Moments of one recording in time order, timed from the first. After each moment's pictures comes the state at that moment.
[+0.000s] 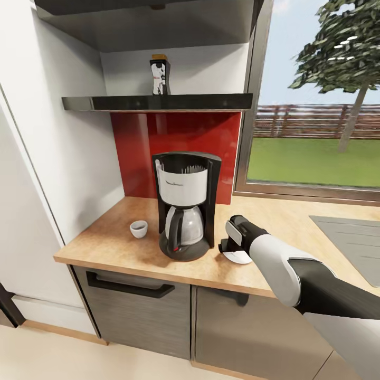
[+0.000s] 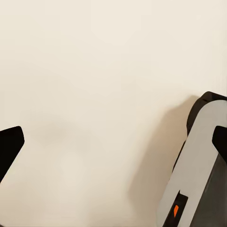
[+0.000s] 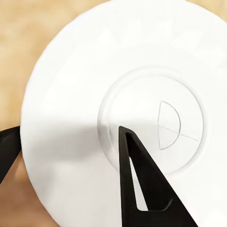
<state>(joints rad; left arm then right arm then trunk) 0.03 0.28 0.03 -0.01 0.35 -0.29 -0.12 -1.28 0.16 -0.11 -0.09 0.03 0.84 -0.29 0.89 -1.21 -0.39</state>
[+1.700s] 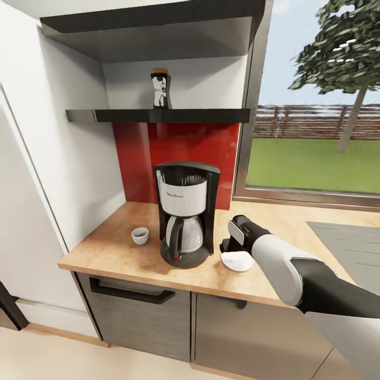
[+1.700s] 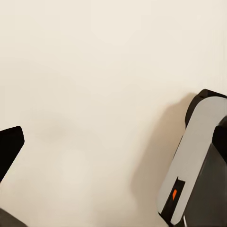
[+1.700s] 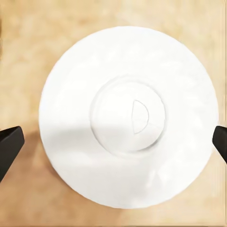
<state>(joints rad) 0.03 0.28 0.03 -0.01 0.35 -0.29 -0.12 -1.28 0.14 -0.13 -0.09 0.02 0.84 -0.28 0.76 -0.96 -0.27</state>
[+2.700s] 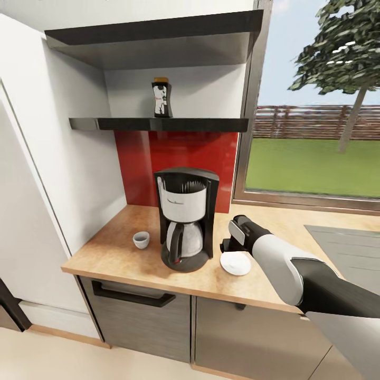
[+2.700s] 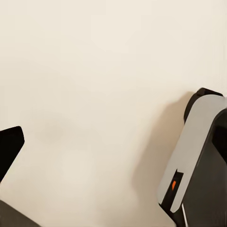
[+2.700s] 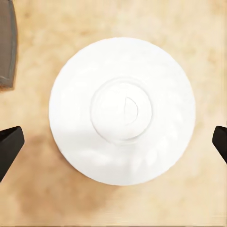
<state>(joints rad) 0.03 0.29 0.03 -0.02 0.34 -0.29 -0.12 -1.28 0.14 -0.13 -0.09 0.02 0.84 -0.27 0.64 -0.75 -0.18</state>
